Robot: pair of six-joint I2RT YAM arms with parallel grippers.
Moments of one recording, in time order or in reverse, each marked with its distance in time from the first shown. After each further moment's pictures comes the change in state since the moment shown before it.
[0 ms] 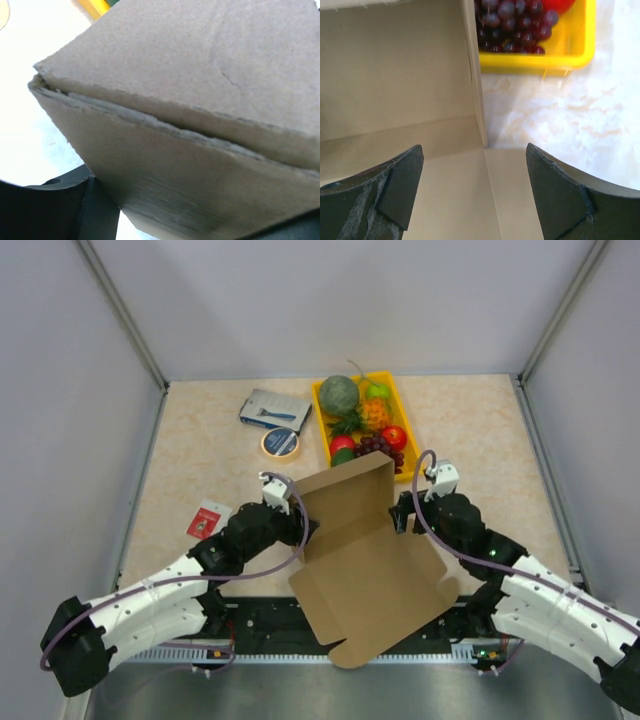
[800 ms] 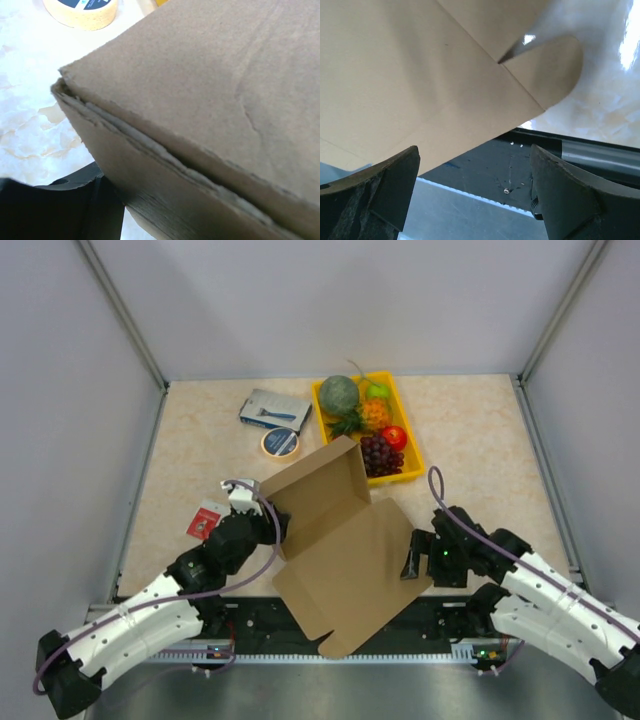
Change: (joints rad) left arm 0.004 -0.253 -0.039 -0.206 -0.306 -0.117; right arm -0.064 0.018 0.094 -0.790 -0.417 0.500
